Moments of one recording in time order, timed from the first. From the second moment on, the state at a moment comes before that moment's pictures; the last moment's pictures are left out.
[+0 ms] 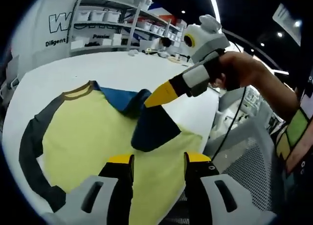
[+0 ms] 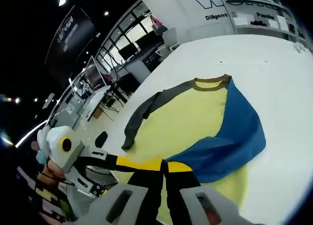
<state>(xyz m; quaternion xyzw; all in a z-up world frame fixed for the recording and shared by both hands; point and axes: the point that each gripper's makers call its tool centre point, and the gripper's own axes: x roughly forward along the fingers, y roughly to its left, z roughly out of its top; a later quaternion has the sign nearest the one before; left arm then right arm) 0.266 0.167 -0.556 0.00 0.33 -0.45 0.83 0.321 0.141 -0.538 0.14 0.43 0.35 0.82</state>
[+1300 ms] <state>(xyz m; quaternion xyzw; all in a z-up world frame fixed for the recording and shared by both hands) 0.279 0.183 -0.582 -0.10 0.39 -0.34 0.85 0.325 0.168 -0.558 0.17 0.41 0.33 0.83</state>
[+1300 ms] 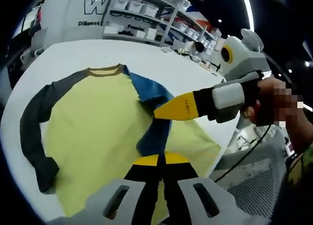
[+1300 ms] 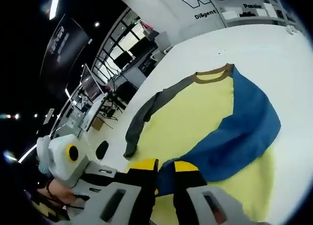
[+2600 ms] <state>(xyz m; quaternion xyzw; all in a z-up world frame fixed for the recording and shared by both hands) 0.249 0.200 -0.582 -0.14 0.42 -0.37 0.82 0.465 0.096 -0.593 -0.22 0.34 0.34 0.85</state>
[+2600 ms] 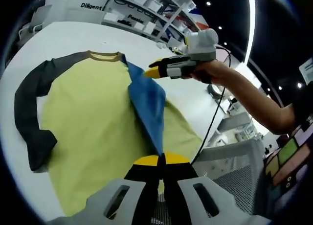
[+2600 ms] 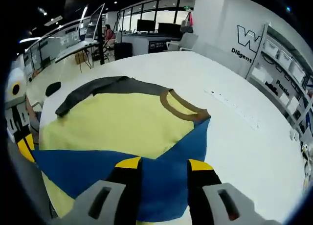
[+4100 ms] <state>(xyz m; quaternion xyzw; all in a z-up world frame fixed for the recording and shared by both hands) 0.249 0.202 -0.587 -0.16 0.42 -0.36 0.81 0.502 0.084 -0.616 -0.23 0.36 0.32 0.84</state>
